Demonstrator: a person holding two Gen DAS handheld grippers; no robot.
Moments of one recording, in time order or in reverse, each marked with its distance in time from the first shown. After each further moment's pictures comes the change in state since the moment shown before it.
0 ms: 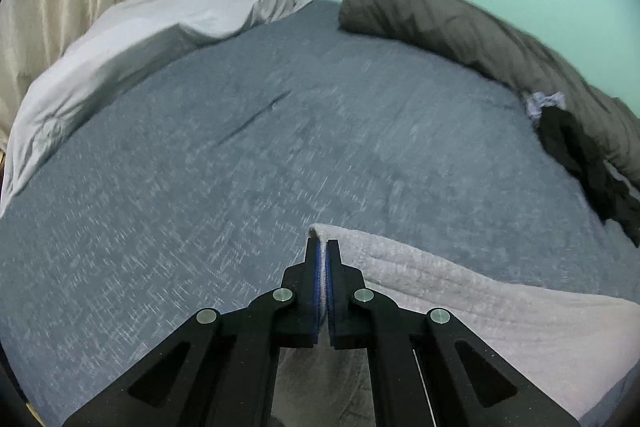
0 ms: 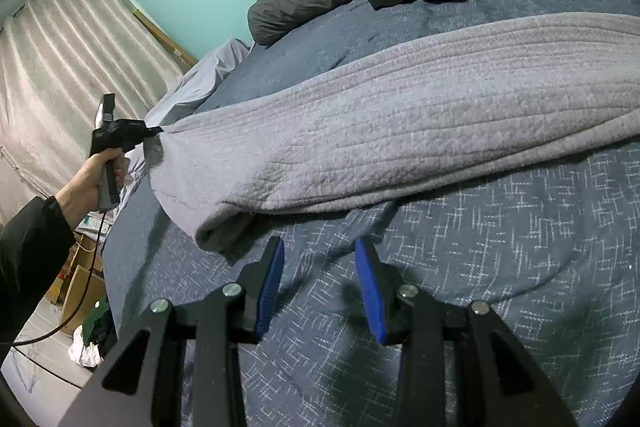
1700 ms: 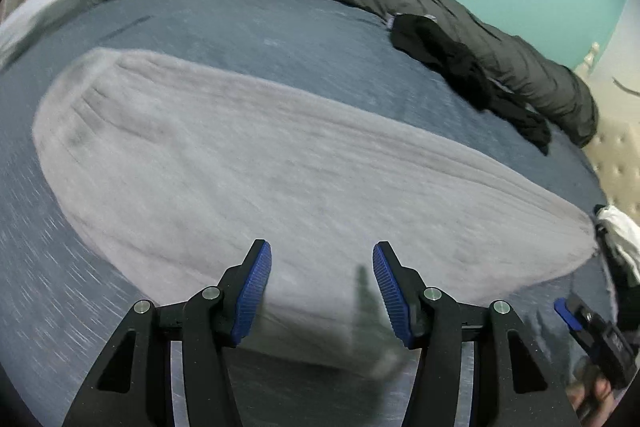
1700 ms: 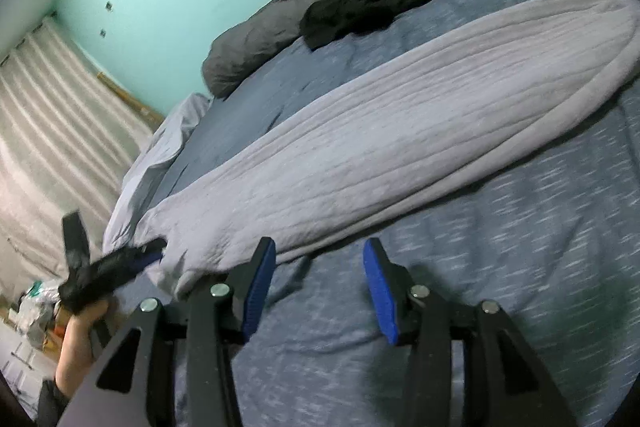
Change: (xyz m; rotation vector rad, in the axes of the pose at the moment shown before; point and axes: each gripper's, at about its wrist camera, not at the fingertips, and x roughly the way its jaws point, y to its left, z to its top) left arm -0.092 -0.165 -0.190 0.082 0.074 -0.343; right arm -0.052 -0.061 0.019 0.186 -0.129 -0.086
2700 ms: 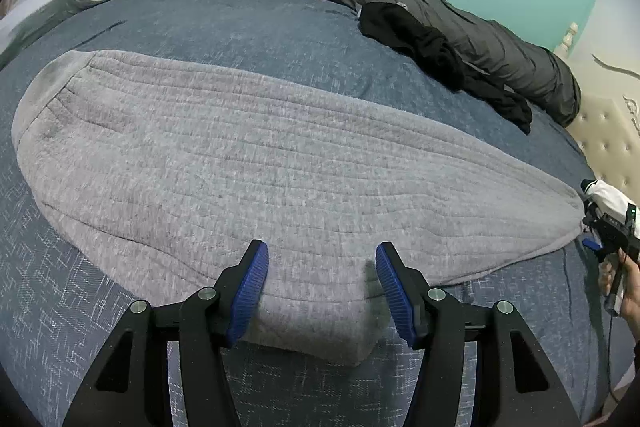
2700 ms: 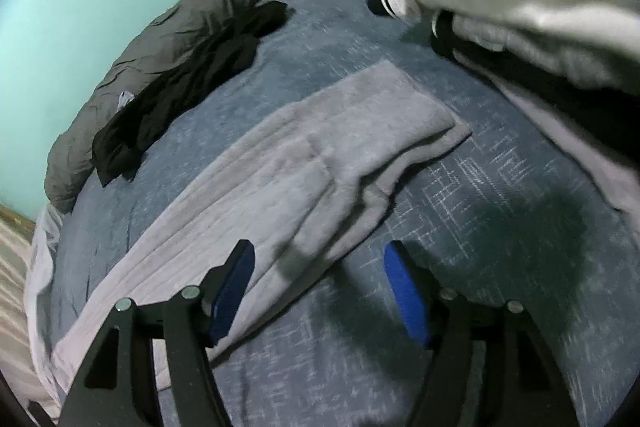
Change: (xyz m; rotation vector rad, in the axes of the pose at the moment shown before) left arm 0.001 -0.016 -0.011 0.061 0.005 -0.031; right arm -0.094 -0.238 0.162 0.302 -0.079 -0.472
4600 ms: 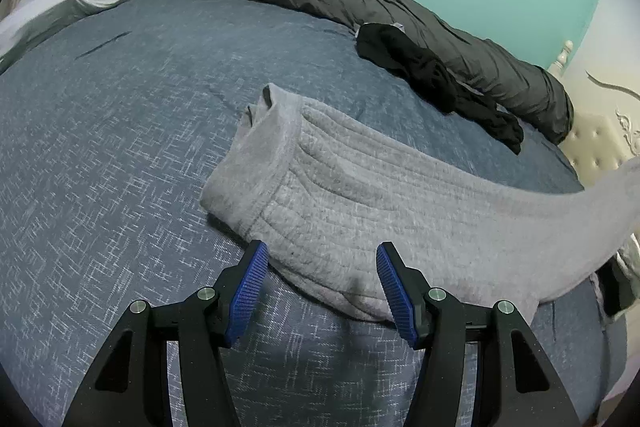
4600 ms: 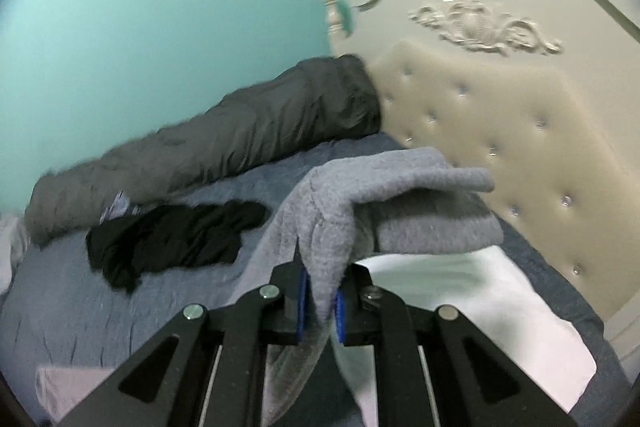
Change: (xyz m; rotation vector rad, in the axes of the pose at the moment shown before) left arm -0.022 0.000 0.010 -0.023 -0.057 -0.019; right arm -0.226 0.069 0.149 -0.298 -0.414 -0.205
